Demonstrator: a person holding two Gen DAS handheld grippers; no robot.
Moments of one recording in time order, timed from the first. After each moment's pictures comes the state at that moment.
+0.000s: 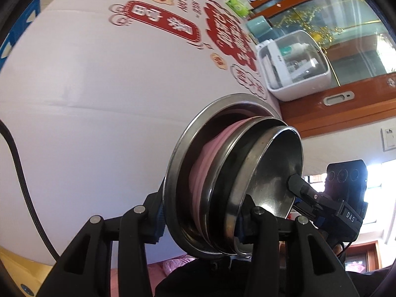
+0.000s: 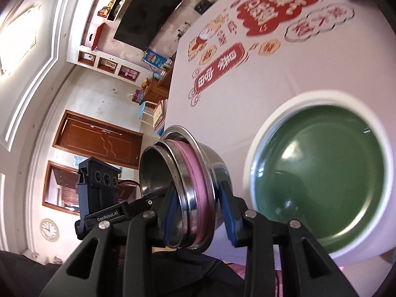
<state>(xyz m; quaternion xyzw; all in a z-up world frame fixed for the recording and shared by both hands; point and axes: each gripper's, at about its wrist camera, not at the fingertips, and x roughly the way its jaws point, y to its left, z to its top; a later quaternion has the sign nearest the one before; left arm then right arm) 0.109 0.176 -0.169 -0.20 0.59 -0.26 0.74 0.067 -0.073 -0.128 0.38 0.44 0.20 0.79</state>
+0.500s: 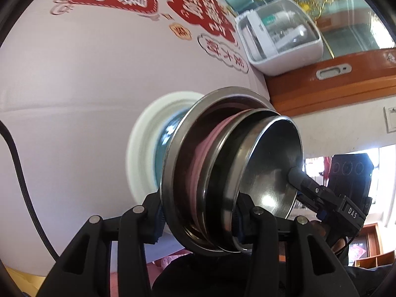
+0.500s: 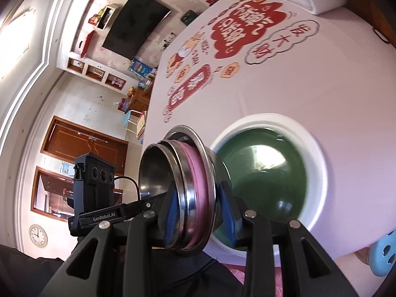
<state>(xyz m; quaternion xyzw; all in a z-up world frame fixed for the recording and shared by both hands) 0.116 0.072 -0.185 -0.16 0.62 -0.30 0.71 0.044 -0.153 -0.134 0.37 0.44 0.16 0.80</state>
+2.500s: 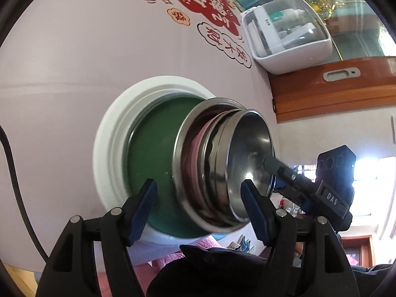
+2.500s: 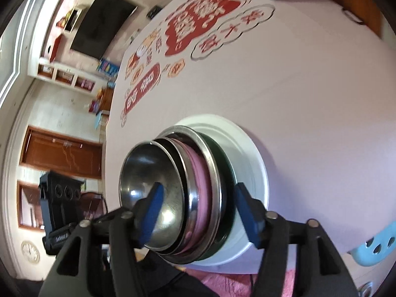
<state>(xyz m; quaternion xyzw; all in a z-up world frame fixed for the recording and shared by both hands) 0.094 0.077 -0.196 -0.18 0.62 -0.30 0.70 0.048 -0.196 -0.171 0.37 0.48 0.08 0.79</state>
